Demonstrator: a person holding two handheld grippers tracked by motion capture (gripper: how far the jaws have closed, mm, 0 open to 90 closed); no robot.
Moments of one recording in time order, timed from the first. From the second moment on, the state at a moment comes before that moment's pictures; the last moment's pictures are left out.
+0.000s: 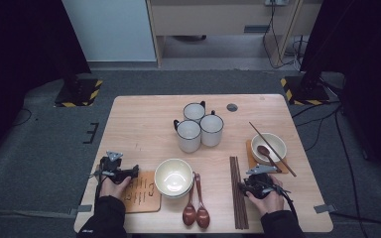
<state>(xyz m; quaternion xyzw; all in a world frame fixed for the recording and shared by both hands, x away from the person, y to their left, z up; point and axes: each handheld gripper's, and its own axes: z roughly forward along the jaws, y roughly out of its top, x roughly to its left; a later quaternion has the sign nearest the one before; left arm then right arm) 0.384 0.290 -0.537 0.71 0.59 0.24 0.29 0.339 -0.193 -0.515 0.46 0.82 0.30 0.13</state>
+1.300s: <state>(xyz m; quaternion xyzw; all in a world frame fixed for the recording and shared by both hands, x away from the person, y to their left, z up) 0.384 0.290 -0.537 0.71 0.59 0.24 0.29 0.340 -0.199 -0.513 0.48 0.82 0.27 0.14</state>
